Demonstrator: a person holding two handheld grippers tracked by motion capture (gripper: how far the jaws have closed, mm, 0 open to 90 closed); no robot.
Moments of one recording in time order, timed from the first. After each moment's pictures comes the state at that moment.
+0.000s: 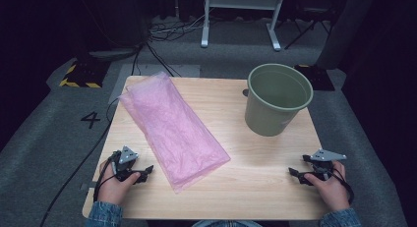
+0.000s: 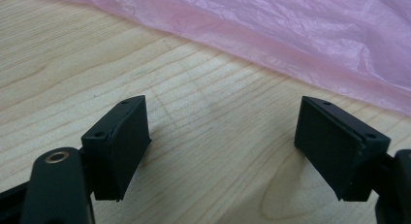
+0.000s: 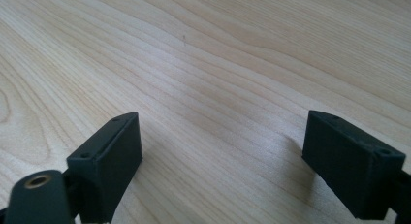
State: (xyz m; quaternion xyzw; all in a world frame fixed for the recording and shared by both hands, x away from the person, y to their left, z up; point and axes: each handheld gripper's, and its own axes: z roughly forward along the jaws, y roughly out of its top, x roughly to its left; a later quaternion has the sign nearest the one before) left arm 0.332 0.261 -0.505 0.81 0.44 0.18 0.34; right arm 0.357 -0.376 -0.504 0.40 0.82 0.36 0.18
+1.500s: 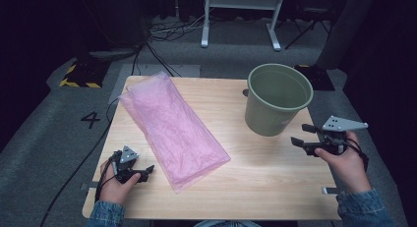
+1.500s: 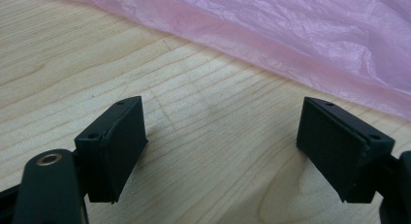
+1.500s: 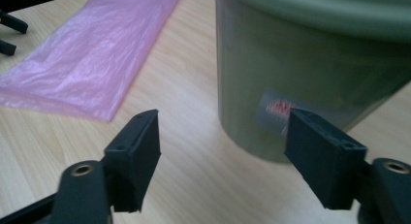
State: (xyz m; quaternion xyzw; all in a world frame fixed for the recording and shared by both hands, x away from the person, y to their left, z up) left arm 0.332 0.258 -0.505 0.80 0.45 0.19 0.34; right arm 0.381 -0.344 -0.365 0.32 0.81 0.44 0.20
